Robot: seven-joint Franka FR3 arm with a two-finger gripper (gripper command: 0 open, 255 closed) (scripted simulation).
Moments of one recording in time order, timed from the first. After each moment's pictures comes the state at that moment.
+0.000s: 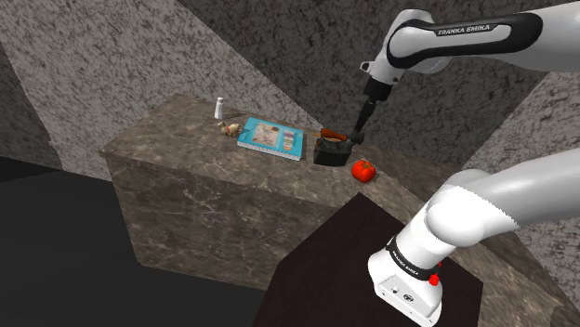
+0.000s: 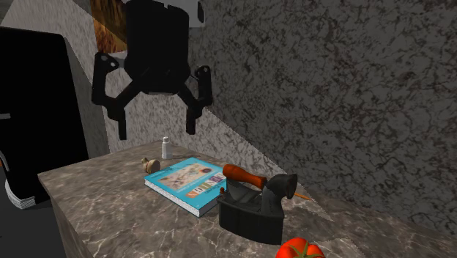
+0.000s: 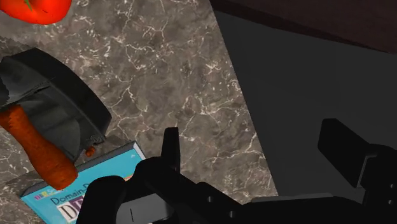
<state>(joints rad) -0.07 -0.56 -0.31 -2.53 -0.10 1.94 -0.61</state>
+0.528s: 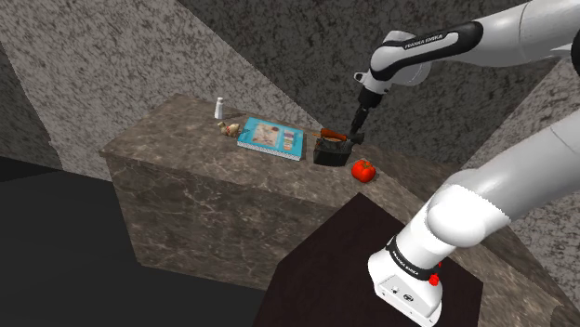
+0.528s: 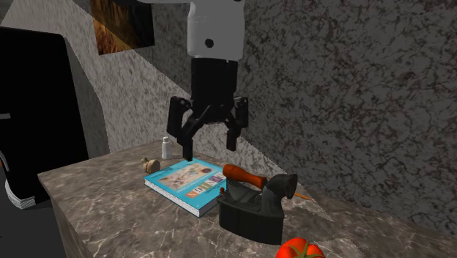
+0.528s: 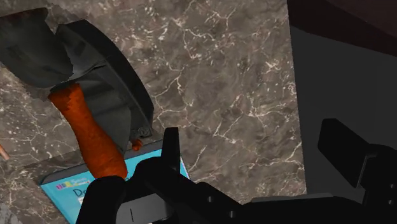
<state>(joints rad) -0.05 -0.30 -0.47 -2.44 -0.09 2.15 -0.88</state>
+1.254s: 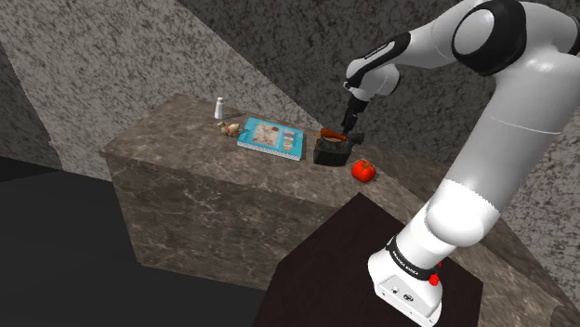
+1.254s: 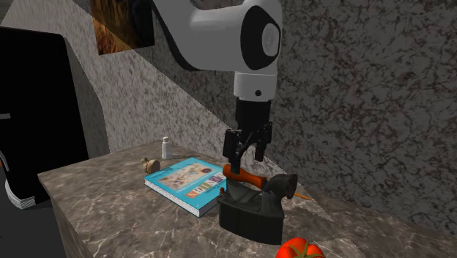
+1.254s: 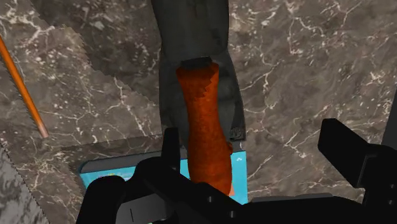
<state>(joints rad) -0.07 0.17 -0.57 -2.16 0.21 2.32 -1.35</state>
